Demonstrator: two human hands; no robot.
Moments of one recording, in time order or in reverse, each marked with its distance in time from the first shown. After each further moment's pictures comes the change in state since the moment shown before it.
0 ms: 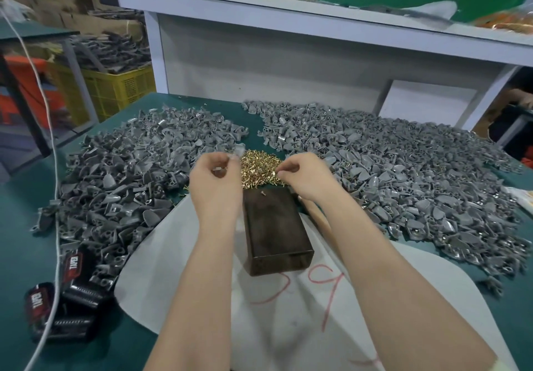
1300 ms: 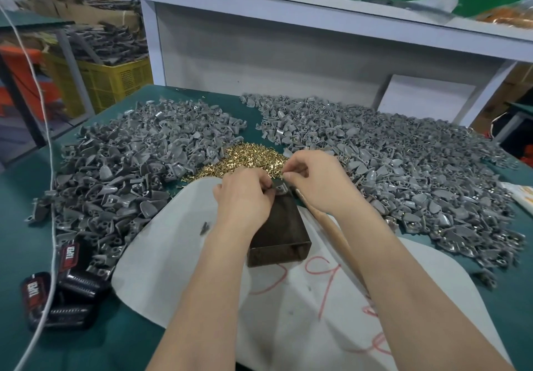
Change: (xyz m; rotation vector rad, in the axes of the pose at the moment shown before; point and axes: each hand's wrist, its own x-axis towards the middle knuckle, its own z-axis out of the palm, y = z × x) left_hand -0.017 -0.004 0.013 0.781 -0.438 0.169; right_hand -0.038 0.000 -0.014 -0.081 0.092 -0.156
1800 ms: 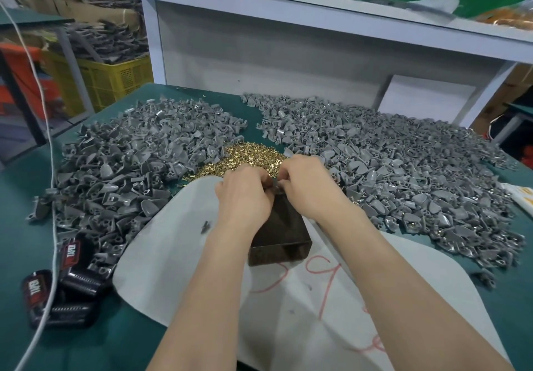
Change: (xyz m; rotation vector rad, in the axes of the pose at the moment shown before) left_hand 0.002 -0.001 0.003 0.072 0.025 0.055; right_hand 0.002 -0.015 0.013 -0.392 -0.101 -0.067
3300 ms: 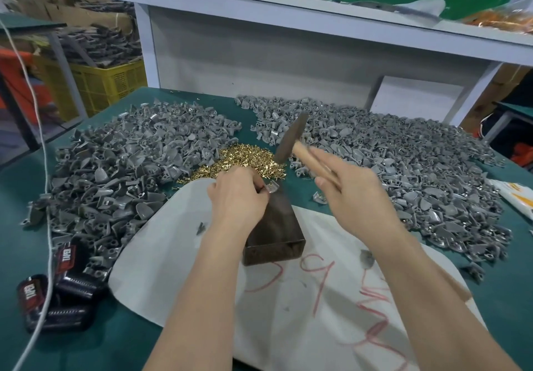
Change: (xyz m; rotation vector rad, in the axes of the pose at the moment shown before) left_hand -0.003 0.001 -0.003 -0.082 0.012 -0.058; right_hand -0.057 0.041 -0.022 0.246 0.283 0.125
